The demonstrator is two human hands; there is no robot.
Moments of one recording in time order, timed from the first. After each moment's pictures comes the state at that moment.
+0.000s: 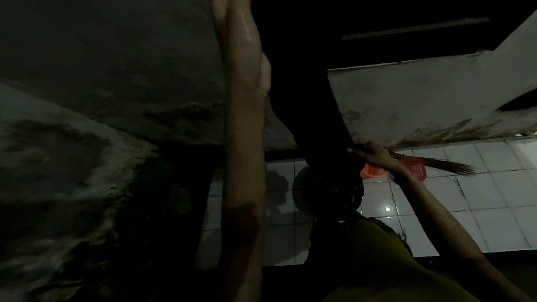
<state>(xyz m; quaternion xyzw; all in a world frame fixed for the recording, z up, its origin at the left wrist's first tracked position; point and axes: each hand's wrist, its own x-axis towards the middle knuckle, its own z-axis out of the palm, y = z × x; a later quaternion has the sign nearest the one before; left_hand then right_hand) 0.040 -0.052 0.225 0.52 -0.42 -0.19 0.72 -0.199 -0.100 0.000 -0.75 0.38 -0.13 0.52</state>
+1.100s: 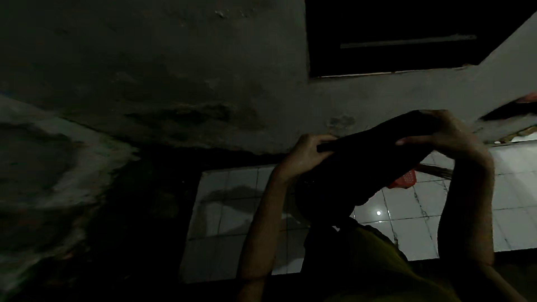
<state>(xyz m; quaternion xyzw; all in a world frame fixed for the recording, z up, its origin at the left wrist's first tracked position) 0.024 -0.002 0.104 0.58 -0.65 -0.38 0.31 -0.270 -0.118 0.126 -0.79 0.39 -0.23 0.42</state>
